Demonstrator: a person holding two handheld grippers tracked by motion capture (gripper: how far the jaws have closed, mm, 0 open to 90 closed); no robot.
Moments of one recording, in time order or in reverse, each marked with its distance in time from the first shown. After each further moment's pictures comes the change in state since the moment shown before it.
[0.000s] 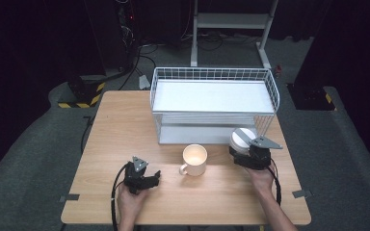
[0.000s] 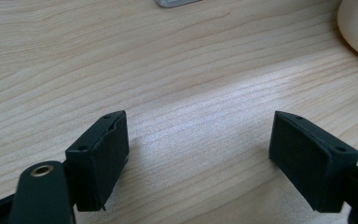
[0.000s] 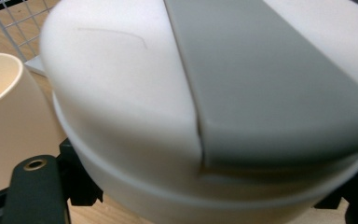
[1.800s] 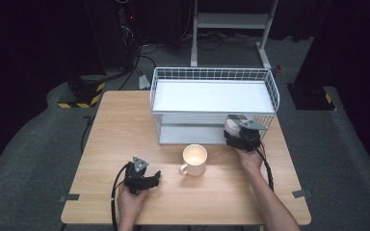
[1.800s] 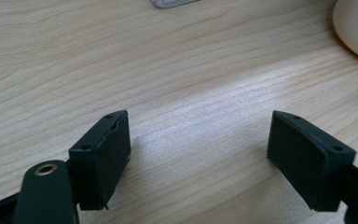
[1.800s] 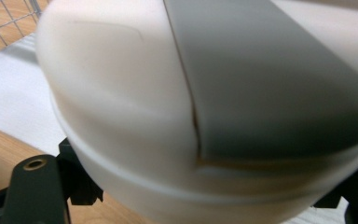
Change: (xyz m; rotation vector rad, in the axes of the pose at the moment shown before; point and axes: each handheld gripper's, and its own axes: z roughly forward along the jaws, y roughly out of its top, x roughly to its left) left arm -0.001 0.000 0.000 -0.001 -0.009 0.005; right arm -0.021 0.023 0.070 0.013 -0.081 0.003
